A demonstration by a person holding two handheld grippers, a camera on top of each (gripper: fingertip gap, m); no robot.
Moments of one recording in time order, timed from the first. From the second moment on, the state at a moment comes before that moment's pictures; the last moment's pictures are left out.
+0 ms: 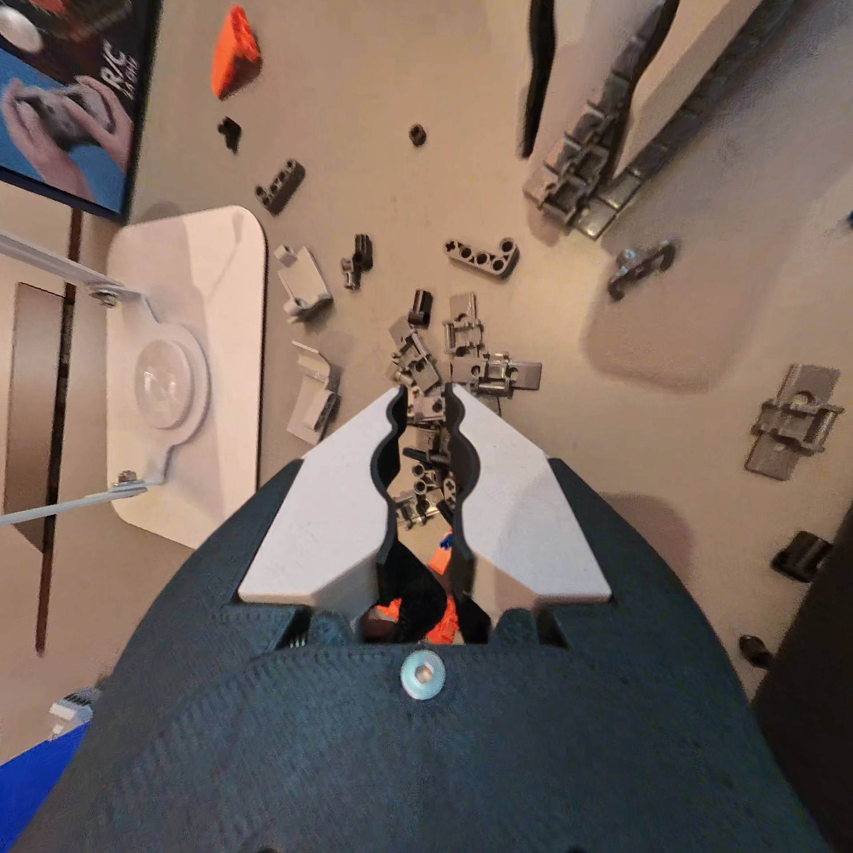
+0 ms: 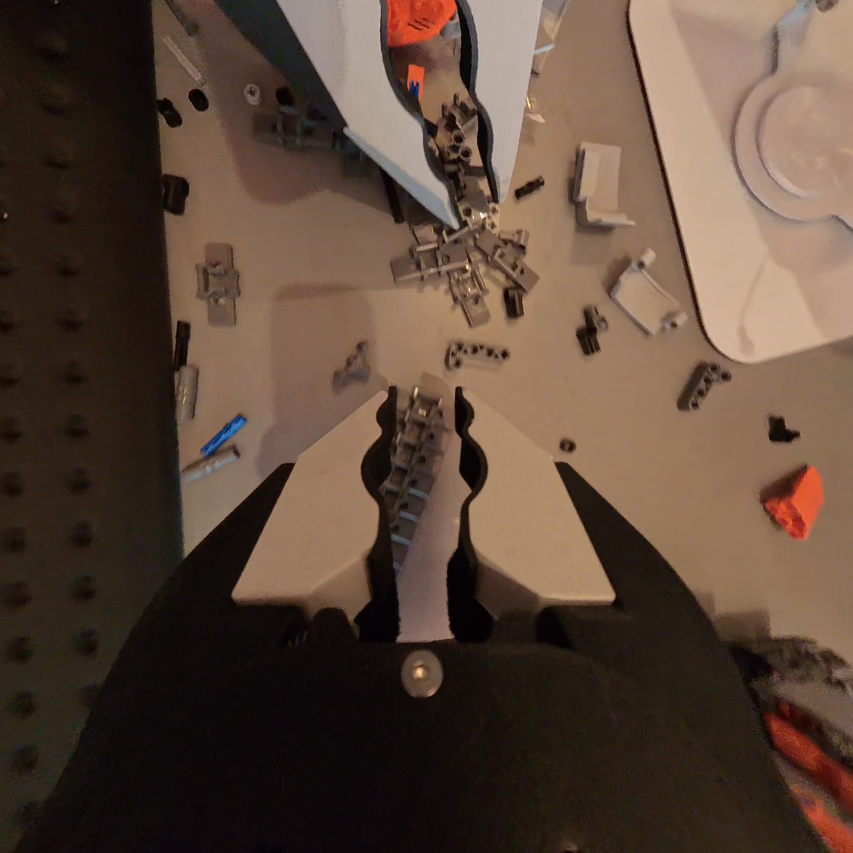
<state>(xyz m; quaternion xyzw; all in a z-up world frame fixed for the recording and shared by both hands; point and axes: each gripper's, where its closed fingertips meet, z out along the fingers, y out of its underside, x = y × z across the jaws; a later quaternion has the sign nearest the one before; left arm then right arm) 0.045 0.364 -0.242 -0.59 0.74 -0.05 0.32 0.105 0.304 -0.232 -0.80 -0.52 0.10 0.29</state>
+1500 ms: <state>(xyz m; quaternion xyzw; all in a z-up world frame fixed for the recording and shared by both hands) 0.034 0.307 -0.262 -0.61 0.74 -0.18 0.21 0.053 0.332 -0.255 -0.77 -0.55 0.12 0.30</state>
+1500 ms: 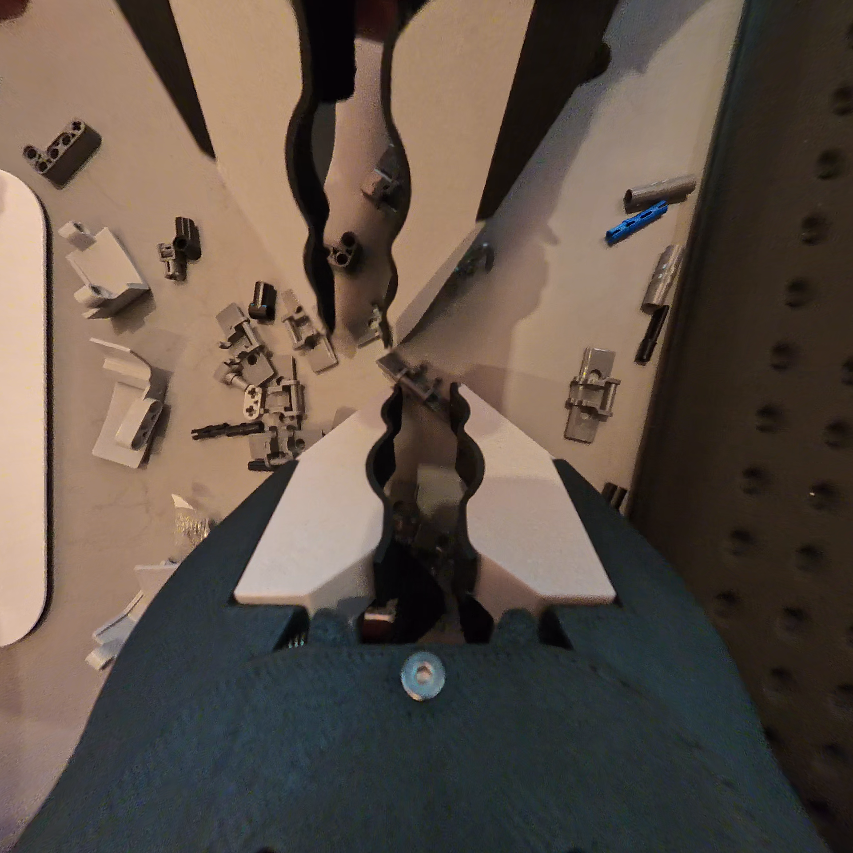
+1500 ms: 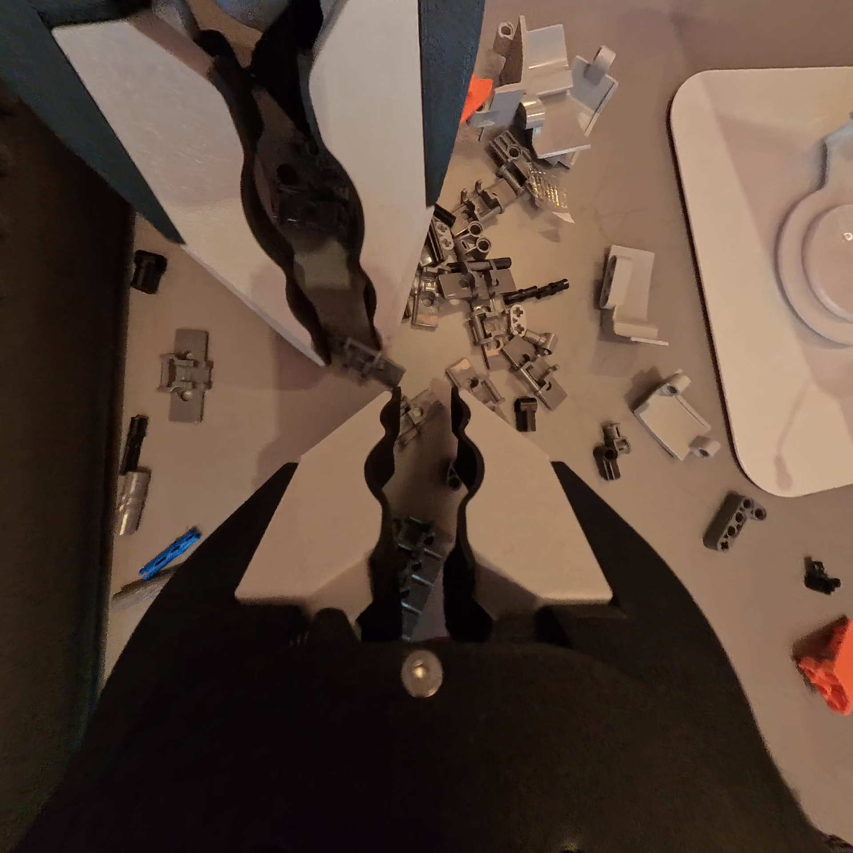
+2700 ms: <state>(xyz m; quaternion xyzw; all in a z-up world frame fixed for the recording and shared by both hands) 0.039 0.280 -0.239 -0.58 0.74 -0.23 0.26 0.062 0.290 -0.228 -0.80 -0.48 0.17 0.32</state>
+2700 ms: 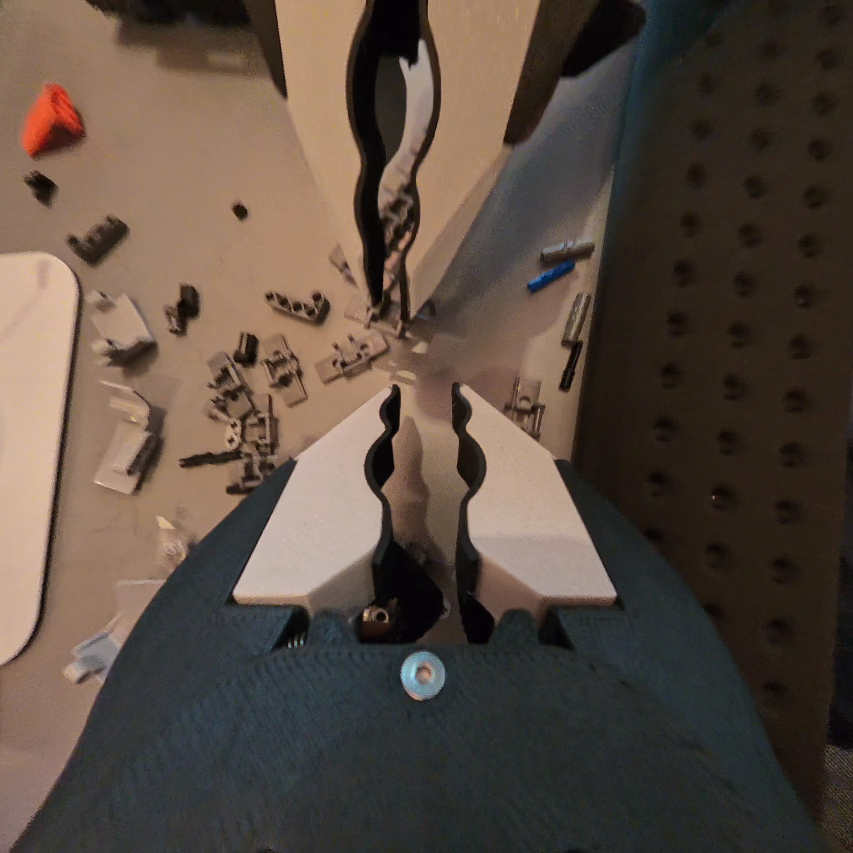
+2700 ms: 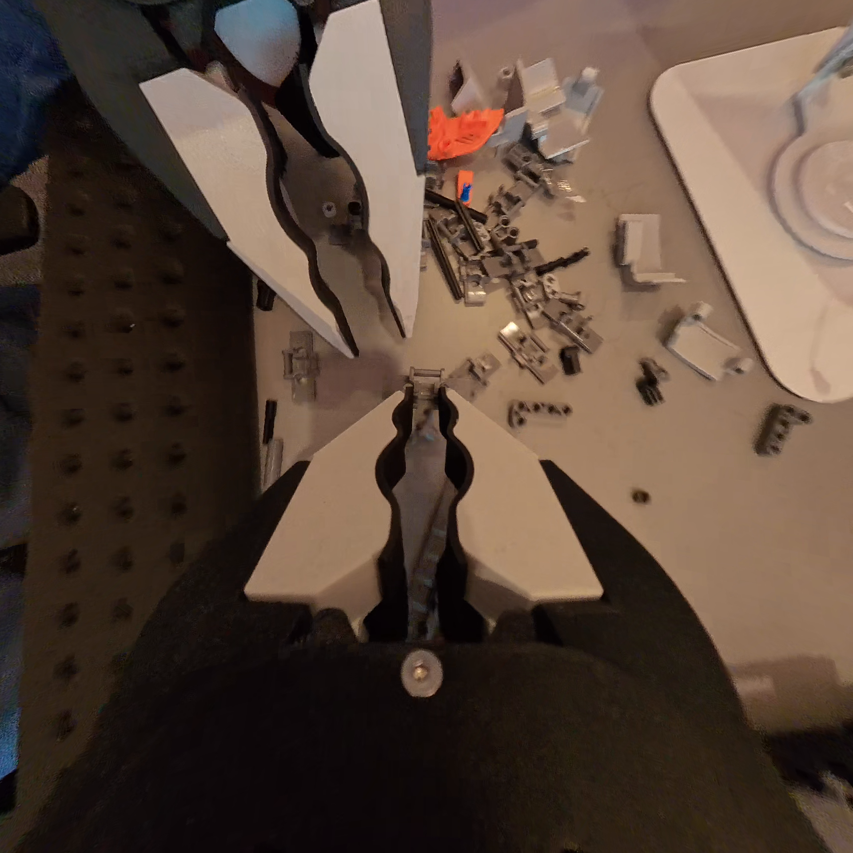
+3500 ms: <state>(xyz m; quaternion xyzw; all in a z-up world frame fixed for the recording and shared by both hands) 0.127 0.261 -0.260 -0.48 0.81 -0.14 0.29 0.200 0.205 -0.256 -0.87 -0.40 0.13 0.26</state>
